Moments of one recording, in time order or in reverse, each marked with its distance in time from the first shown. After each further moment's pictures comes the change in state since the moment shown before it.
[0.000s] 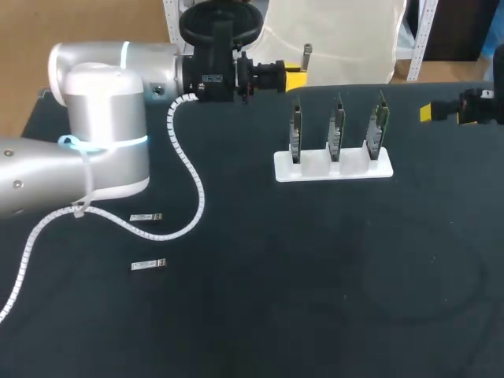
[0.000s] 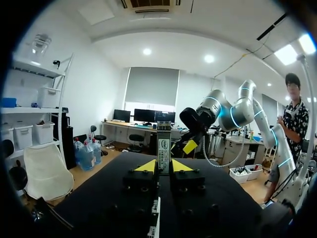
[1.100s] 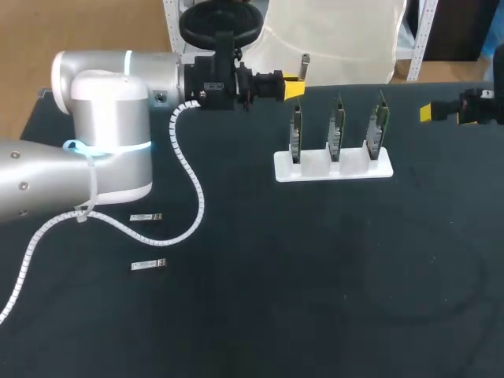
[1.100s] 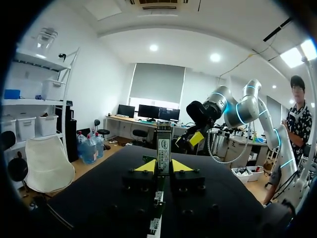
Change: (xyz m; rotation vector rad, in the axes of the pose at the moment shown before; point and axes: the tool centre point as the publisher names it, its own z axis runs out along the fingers) left arm 0.022 0.010 -0.002 -0.035 0.023 -0.040; right arm 0.000 0.000 0.000 0.000 0.000 0.000
